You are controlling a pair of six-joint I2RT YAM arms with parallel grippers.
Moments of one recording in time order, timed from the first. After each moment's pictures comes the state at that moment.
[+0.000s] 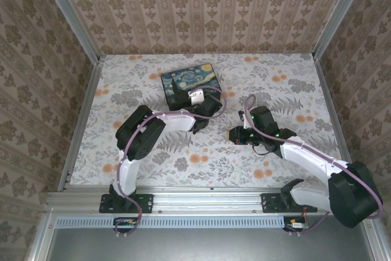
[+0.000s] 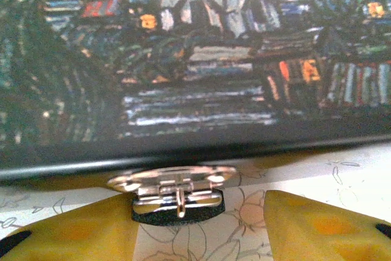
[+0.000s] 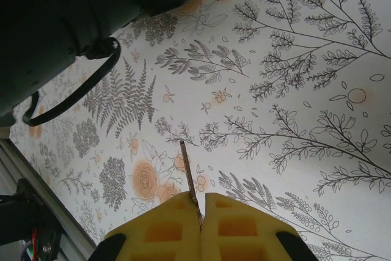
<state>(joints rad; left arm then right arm) -0.86 2.07 1.27 -0.12 -0.64 -0.78 0.45 1.16 0.57 -0.20 -0.40 0.55</state>
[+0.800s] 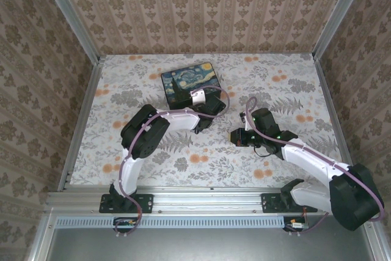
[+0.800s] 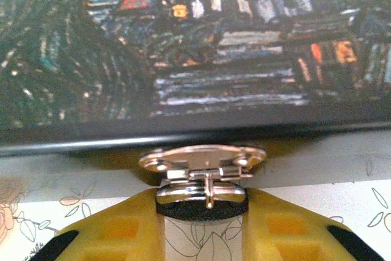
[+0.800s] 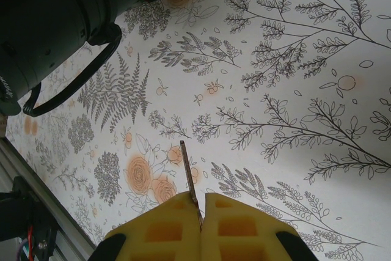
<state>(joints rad) -0.88 2.11 1.34 -0.24 -0.74 -0.80 0.44 1.14 0.54 -0.20 -0.40 0.55</state>
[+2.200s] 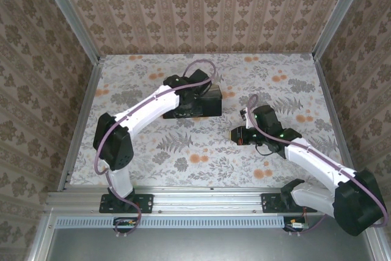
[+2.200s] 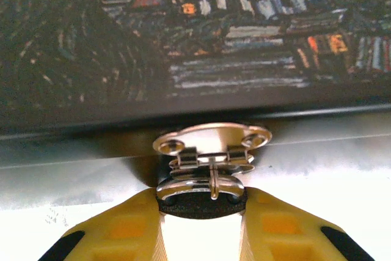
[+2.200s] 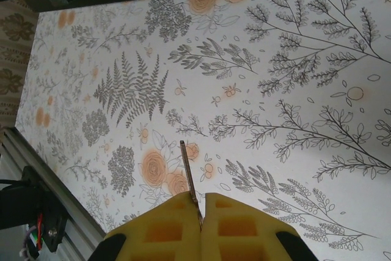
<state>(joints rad) -0.80 1.83 1.67 -1.14 -0.12 -0.69 0.44 1.09 0.61 -0.30 -0.42 0.50</state>
